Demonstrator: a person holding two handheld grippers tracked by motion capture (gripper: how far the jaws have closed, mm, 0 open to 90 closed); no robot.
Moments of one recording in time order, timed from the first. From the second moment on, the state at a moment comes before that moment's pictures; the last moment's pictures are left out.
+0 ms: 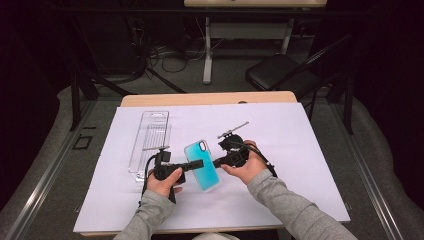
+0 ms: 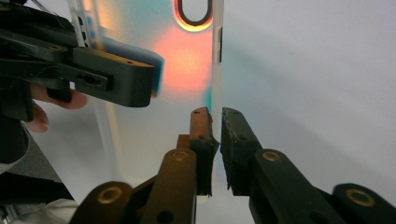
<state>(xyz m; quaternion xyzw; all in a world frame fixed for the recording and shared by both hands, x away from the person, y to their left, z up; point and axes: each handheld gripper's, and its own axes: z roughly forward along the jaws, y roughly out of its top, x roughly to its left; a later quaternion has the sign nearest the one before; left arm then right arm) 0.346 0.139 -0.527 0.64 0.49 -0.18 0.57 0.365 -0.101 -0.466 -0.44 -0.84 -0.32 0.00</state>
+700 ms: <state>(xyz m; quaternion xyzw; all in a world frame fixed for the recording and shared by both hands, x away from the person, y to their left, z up) 0.344 0.144 -0.513 0.66 0.46 -0.13 0.57 0.350 -0.125 -0.461 -0.39 -0.83 -0.40 -0.03</state>
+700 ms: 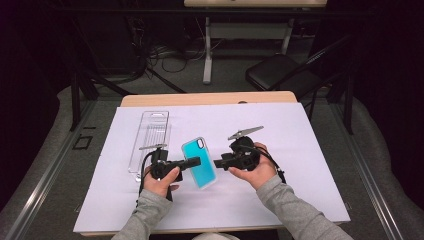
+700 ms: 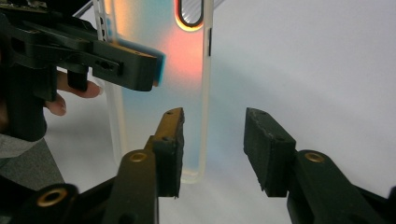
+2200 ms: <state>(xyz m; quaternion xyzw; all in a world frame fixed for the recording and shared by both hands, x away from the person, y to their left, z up) 0.335 0.152 -0.480 0.74 0.36 -0.01 0.57 0.338 -0.142 -0.455 -0.27 -0.82 -0.49 -0.10</state>
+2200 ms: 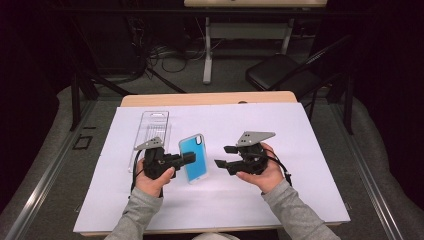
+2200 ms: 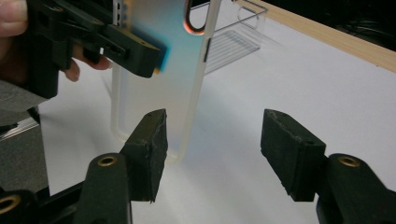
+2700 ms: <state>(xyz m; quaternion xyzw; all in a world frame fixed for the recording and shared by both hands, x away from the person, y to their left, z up) 0.331 0.155 -0.468 0.75 0.30 -0.01 0.59 0.331 -0.146 -0.457 -0.23 -0.82 -0.52 -0.05</state>
